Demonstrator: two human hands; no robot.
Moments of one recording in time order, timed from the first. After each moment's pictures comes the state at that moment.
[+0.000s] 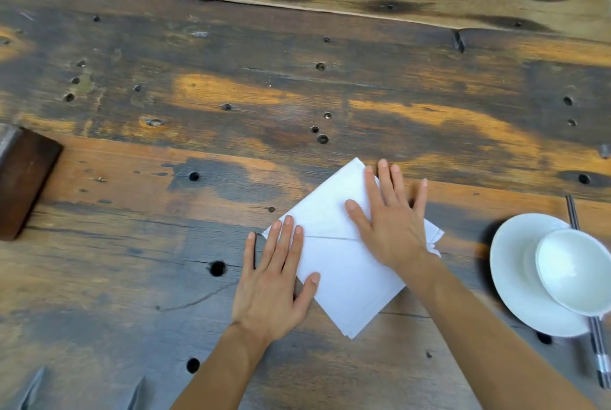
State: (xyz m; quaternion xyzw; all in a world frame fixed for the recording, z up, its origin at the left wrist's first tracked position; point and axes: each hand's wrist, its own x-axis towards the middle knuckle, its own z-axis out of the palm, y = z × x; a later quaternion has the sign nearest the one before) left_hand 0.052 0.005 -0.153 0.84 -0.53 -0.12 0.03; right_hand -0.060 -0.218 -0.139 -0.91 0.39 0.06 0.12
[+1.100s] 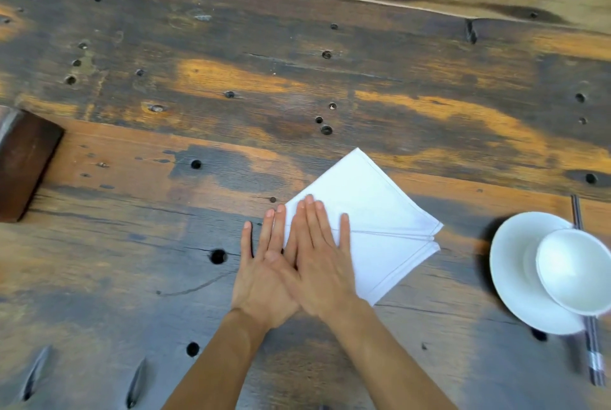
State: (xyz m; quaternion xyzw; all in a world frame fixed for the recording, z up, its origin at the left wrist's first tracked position) left_hand 0.050 0.003 -0.158 0.84 -0.53 -0.12 -0.04; right_hand -0.025 -0.092 -0.130 -0.92 0.31 0.07 0.22
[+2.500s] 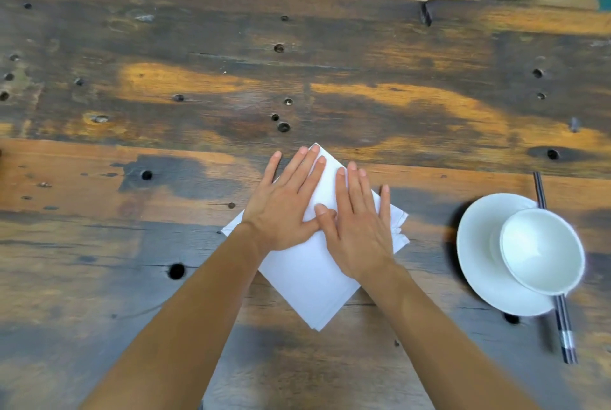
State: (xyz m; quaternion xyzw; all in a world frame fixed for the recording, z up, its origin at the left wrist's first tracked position) left_hand 0.087 -0.132 -0.160 0.73 -0.68 -0.07 -0.02; right_hand -0.080 -0.196 -0.149 -0.89 0.41 0.03 0.19
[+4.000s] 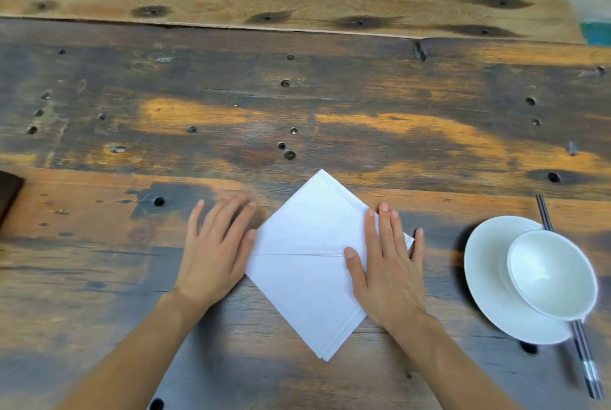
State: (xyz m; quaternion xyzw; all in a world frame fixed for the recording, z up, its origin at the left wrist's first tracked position) left_hand 0.130 -0.041 -0.143 0.79 -0.59 0.05 0.14; right_hand -0.124 -0.190 -0.152 -0.89 0.44 0.05 0.13
